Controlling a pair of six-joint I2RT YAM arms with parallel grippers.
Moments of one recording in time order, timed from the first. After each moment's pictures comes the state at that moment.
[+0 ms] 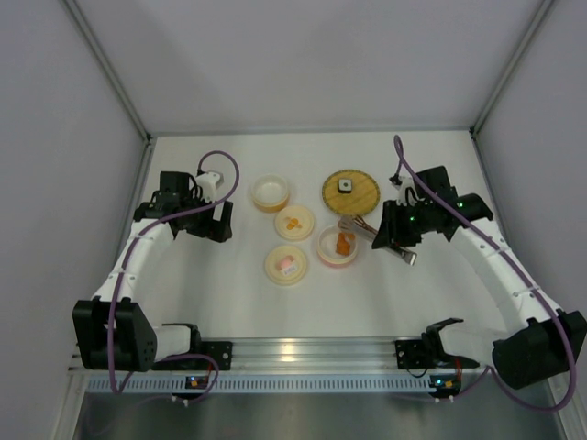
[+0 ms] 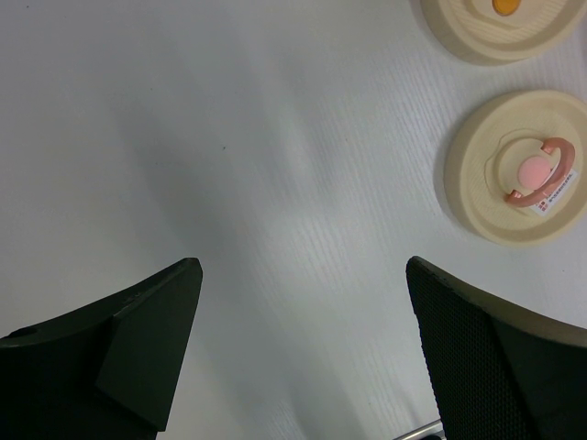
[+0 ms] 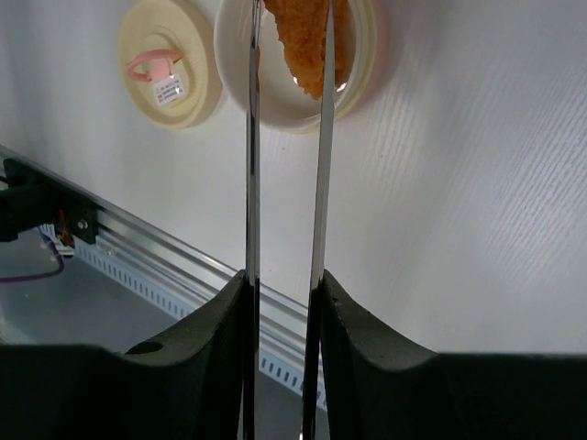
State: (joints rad) left arm -0.05 1.27 1.02 -0.71 0.30 0.22; right arm 0.30 1.17 1.13 -1.00 -0.39 0.27
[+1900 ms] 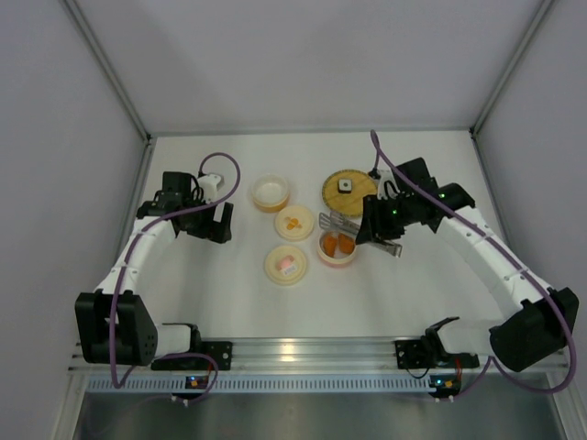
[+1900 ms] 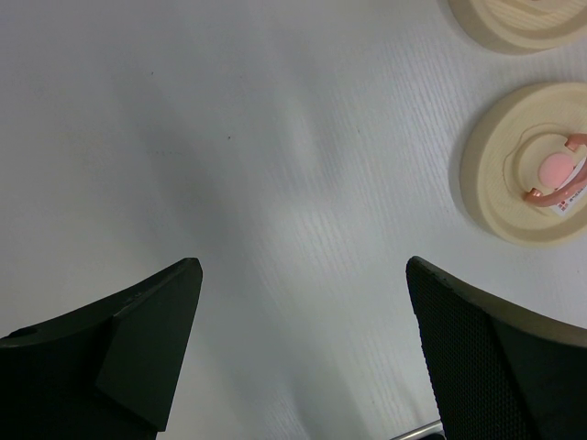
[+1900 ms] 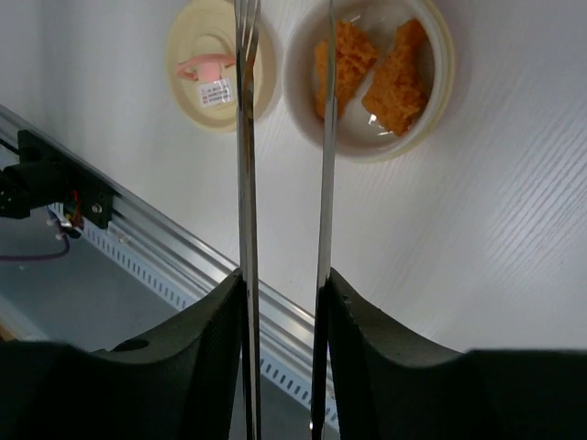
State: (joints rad) left arm -0.05 1.30 1.01 -0.71 0.27 0.22; right arm 0.42 1.28 1.20 -0.96 -0.40 0.29
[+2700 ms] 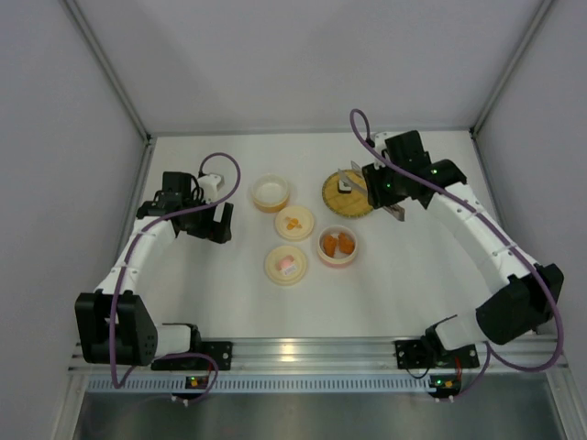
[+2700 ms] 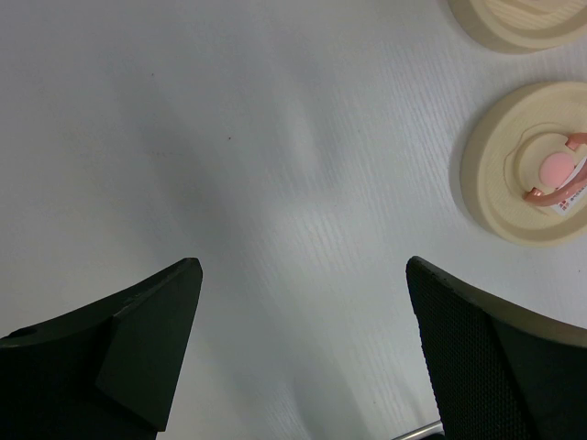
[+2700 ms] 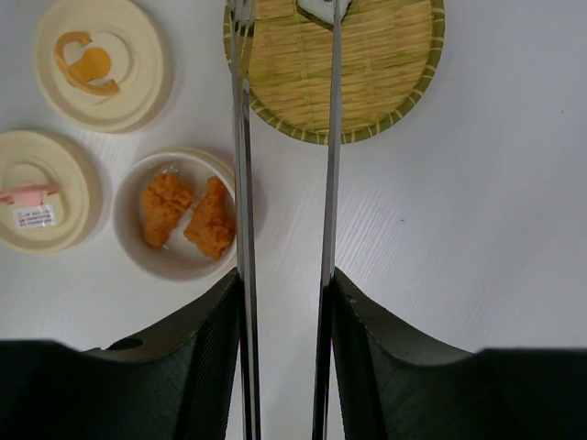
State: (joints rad) left arm -0.05 1.30 1.01 -0.71 0.27 0.22; right arm 0.42 1.41 1.43 -0.88 -0.02 0.00
